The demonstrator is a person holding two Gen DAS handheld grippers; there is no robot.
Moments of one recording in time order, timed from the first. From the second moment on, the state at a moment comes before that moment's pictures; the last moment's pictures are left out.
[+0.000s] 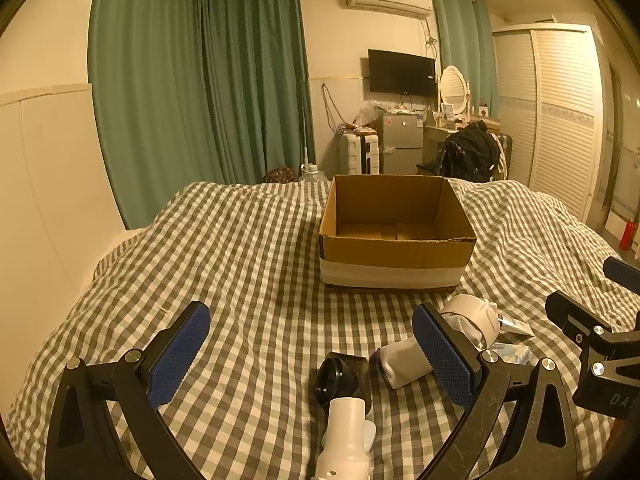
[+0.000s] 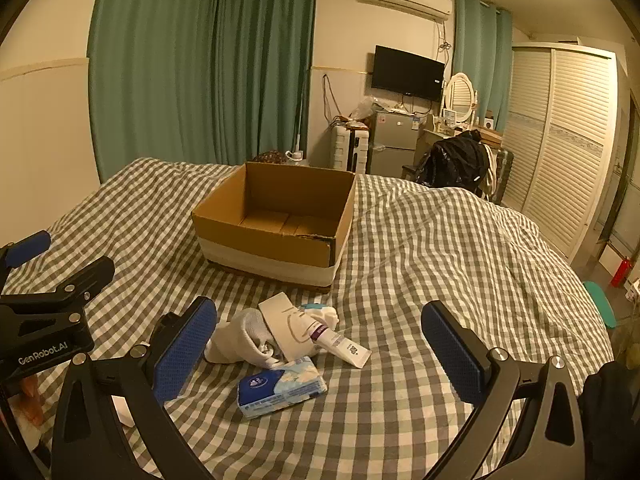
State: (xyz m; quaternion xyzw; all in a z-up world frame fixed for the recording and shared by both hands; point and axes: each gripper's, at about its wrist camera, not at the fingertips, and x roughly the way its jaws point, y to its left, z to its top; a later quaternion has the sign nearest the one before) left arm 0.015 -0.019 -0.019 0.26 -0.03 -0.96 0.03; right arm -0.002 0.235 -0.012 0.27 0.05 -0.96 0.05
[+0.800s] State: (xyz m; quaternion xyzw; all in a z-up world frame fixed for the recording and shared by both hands) left arm 0.032 -0.027 0.001 0.25 -0.02 -0.97 0.04; right arm 0.020 0.226 0.012 0.25 0.06 -0.96 0.07
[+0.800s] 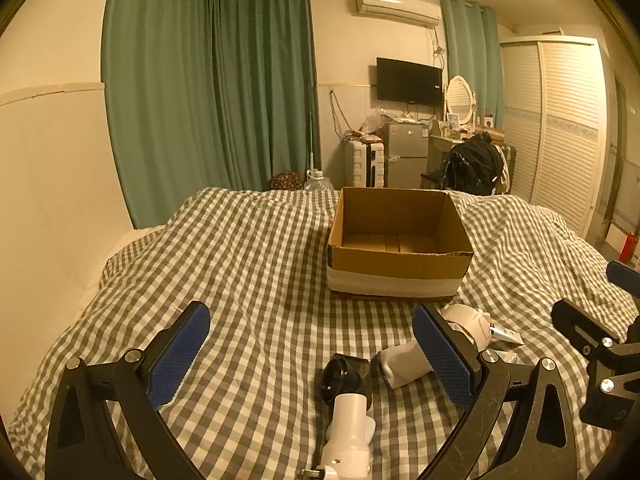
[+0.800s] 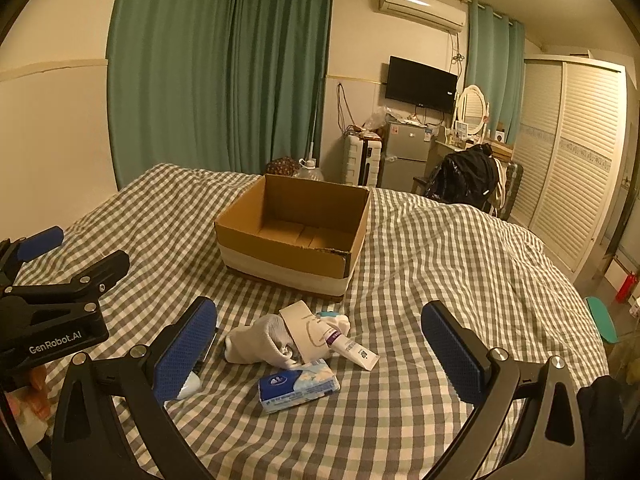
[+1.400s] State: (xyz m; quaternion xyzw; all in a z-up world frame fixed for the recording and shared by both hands) left arm 0.023 -0.030 -0.041 0.32 -0.02 -0.95 0.03; right arm 0.016 0.227 -0.015 0.28 0.07 -0.95 0.07
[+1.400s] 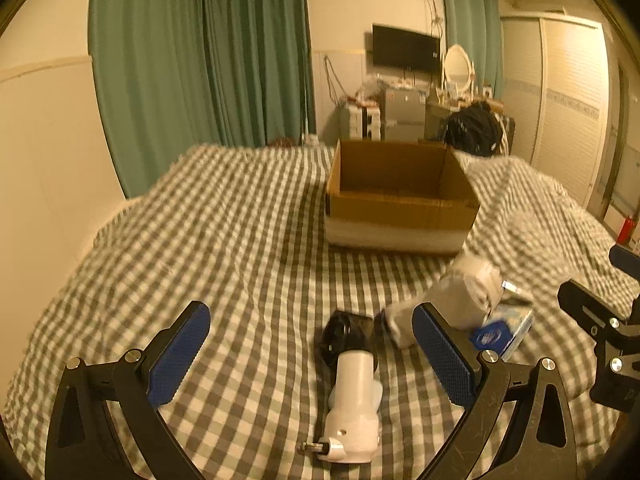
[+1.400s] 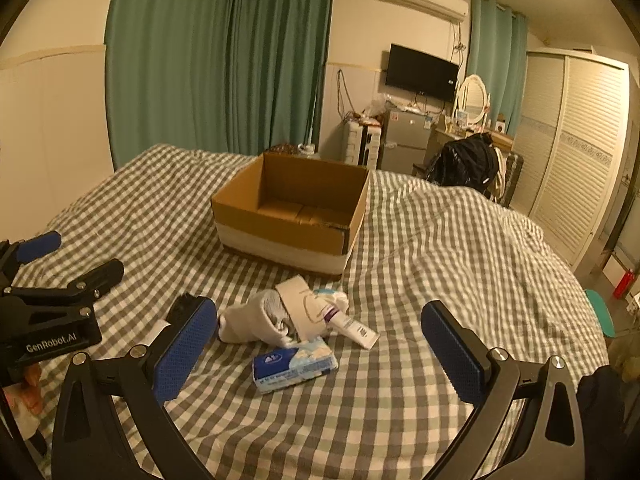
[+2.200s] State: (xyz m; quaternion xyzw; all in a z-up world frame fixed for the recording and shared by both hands) left arm 0.001 -0.010 -0.140 0.46 -0.05 -0.88 -0.02; right arm -0.056 0.206 -0.119 0.47 0.11 -0.87 0.11
